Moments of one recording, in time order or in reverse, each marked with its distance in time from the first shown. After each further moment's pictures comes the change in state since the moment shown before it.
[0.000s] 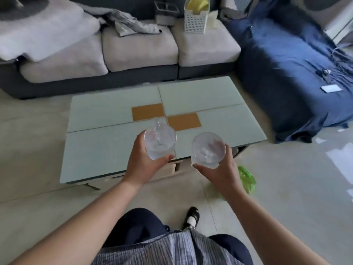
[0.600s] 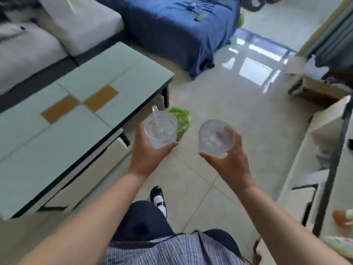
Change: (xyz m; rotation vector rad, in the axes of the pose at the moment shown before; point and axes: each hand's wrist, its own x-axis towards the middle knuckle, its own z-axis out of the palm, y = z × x) left_hand -0.236 0.041 0.098 -0.115 -0.554 0.256; right_hand -0.334 0.086 -0.087 -0.023 0.609 0.291
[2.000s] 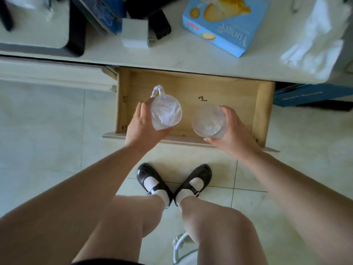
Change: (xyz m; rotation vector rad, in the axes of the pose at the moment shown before) left_hand -0.467 -0.327 0.402 0.542 -2.006 1.196; right_hand -0.553 0.431 0.201 0.148 1.101 1.426
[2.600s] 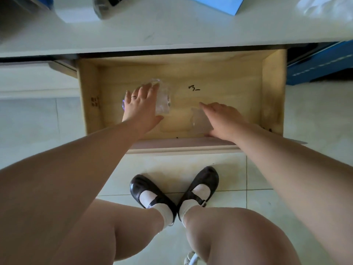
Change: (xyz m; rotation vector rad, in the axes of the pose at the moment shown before) left_hand 0.091 -0.044 0.103 0.509 -0.300 0.166; right_hand 0.075 0.085 0.075 -0.553 -0.358 0.017
